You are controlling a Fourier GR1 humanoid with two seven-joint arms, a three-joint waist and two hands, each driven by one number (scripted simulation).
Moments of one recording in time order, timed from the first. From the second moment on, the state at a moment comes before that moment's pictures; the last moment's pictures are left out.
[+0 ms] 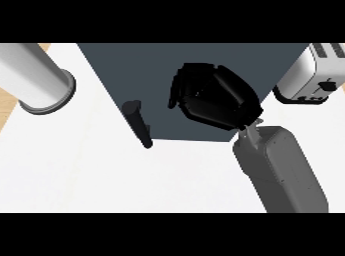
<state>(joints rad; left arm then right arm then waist) 1.01 0.49 0.32 -2.25 1.01 -0.47 -0.52 -0.63 -0.04 0.21 -1.53 -0.50 0.15 0.35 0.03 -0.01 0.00</state>
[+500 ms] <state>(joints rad) 1.03 0.46 0.37 -2.26 1.07 -0.51 -0.46 -0.70 -0.05 0.19 -1.40 -0.52 0.30 0.31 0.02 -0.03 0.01</state>
